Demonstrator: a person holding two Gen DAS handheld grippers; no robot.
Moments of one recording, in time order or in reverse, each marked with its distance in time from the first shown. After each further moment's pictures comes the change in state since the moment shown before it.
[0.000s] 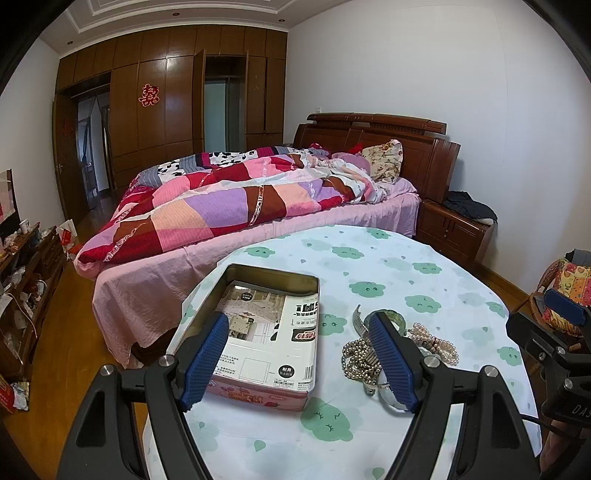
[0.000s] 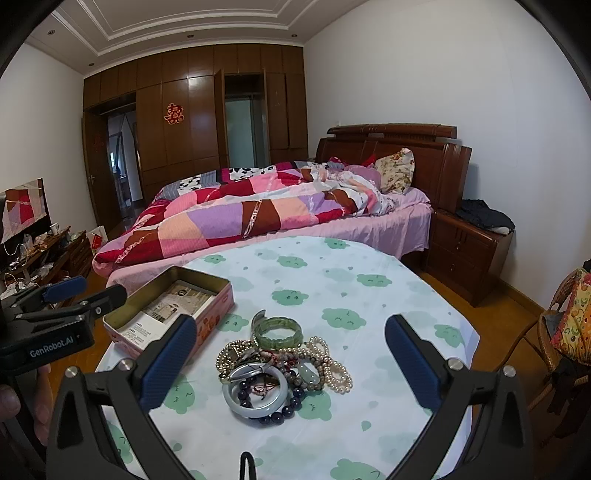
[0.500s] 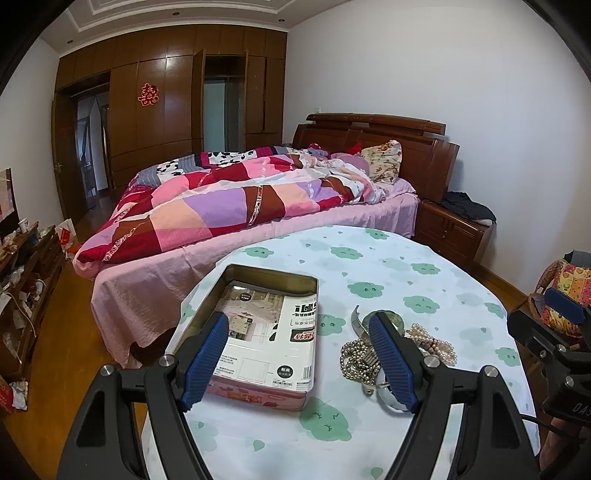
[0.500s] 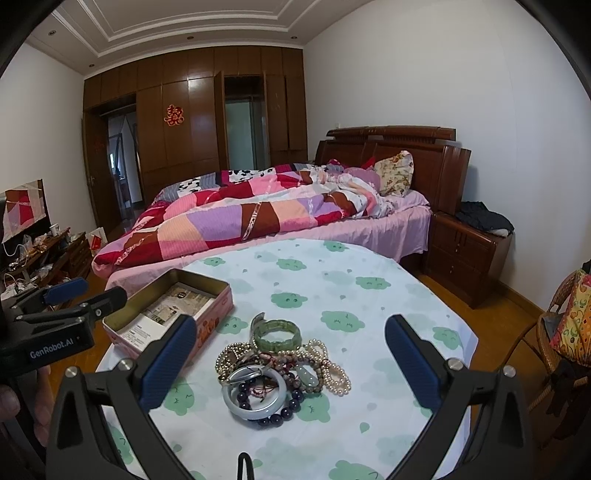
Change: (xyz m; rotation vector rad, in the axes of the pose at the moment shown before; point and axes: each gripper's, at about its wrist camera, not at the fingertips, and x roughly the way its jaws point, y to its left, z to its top) left arm 0.000 -0.001 -0.001 -0.002 -0.002 -0.003; right arm -0.002 0.000 0.003 -0.002 -0.006 -0.001
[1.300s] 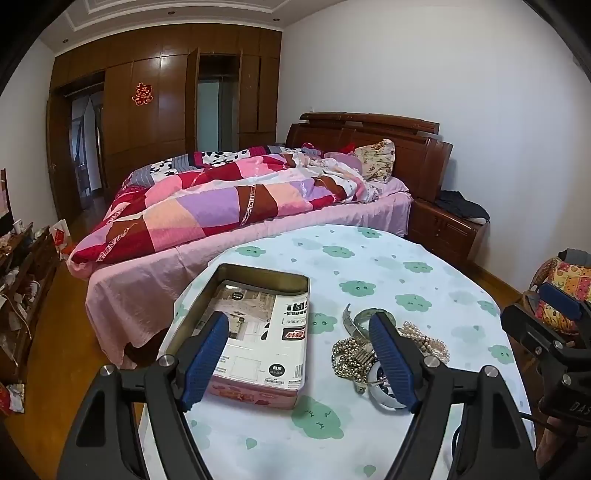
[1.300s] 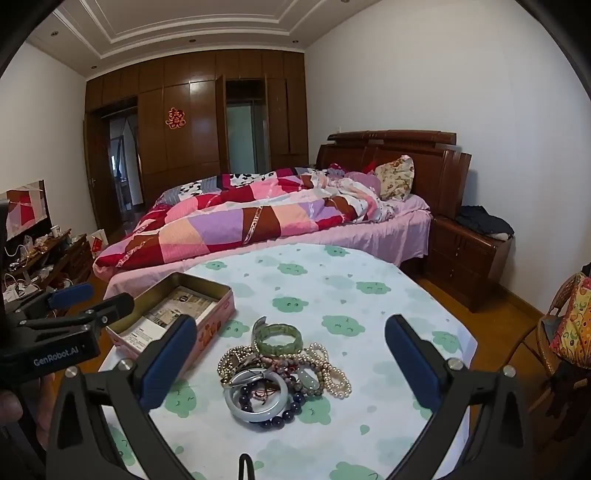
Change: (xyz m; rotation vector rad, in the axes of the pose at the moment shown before) left arm 0.003 -0.007 -0.002 0.001 0.001 -0.007; right arm -0.001 0.002 0.002 -0.001 -0.003 0.000
